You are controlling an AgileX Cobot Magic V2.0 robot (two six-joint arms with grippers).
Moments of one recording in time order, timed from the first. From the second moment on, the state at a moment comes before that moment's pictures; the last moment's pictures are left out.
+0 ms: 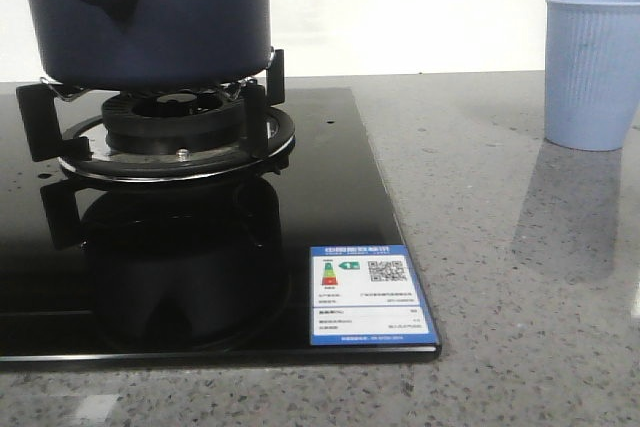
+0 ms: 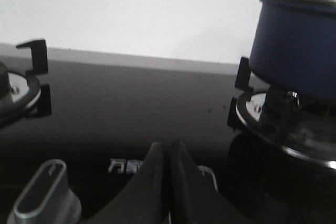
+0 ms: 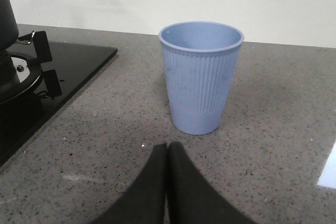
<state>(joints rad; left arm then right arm) -0.03 0.00 0.00 -0.07 0.10 -0.02 0.18 0.42 -0.19 -0.27 0.00 0.26</state>
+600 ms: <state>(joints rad) -0.02 0.00 0.00 -0.07 0.15 -0.02 0.18 0.42 -0.19 -0.27 -0.01 0.26</state>
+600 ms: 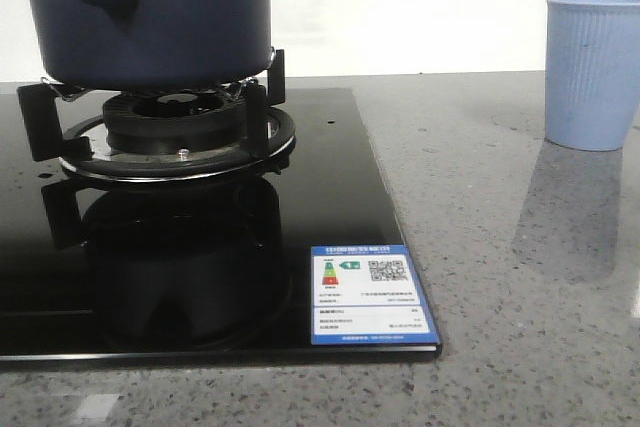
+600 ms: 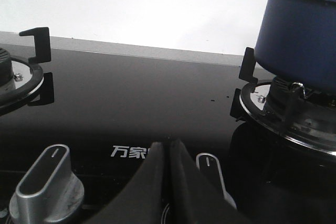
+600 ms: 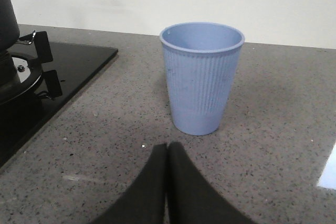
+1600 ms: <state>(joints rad) -0.02 0.00 0.00 -0.07 0.15 -0.02 0.18 0.36 -0.16 -0.15 0.03 0.19</state>
